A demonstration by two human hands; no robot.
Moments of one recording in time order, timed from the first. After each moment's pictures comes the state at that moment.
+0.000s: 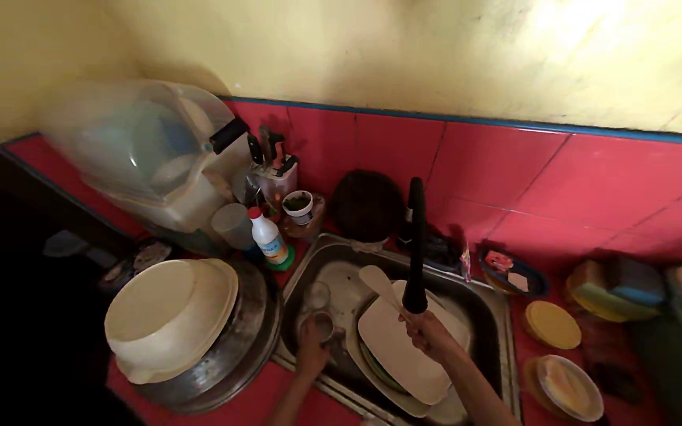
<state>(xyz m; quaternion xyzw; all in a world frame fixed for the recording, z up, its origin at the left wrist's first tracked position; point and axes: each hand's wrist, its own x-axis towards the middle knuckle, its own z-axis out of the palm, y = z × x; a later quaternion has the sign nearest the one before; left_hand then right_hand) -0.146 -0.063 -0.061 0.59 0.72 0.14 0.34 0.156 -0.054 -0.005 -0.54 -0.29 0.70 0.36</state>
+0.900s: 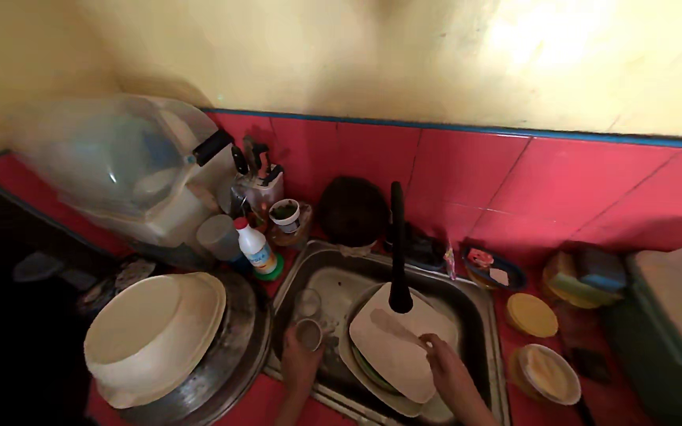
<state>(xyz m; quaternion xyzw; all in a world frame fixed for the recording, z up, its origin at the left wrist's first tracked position) -0.139 -0.072 -0.055 0.55 0.75 0.28 0.23 0.171 -0.146 0.024 -0.71 -0.55 0.38 0.22</state>
